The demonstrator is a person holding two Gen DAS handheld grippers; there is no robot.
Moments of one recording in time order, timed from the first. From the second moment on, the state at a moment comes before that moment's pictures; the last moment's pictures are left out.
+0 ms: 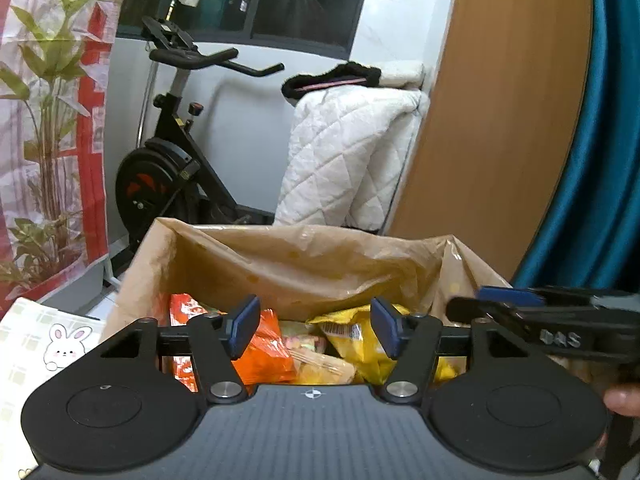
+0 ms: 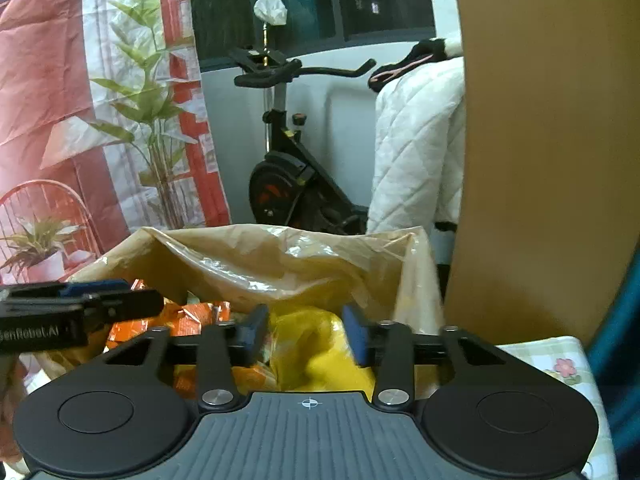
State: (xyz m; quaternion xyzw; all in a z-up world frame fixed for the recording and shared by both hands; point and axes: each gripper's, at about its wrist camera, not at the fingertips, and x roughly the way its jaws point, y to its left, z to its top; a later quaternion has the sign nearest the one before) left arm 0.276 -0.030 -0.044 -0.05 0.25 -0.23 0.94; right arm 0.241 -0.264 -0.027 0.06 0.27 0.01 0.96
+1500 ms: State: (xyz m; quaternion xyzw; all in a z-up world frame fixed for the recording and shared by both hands) left arm 0.207 0.049 -0.183 -0.09 0.44 -0.23 0.86; right arm 0.131 -0.145 -0.171 -0.01 0.41 0.16 0.90
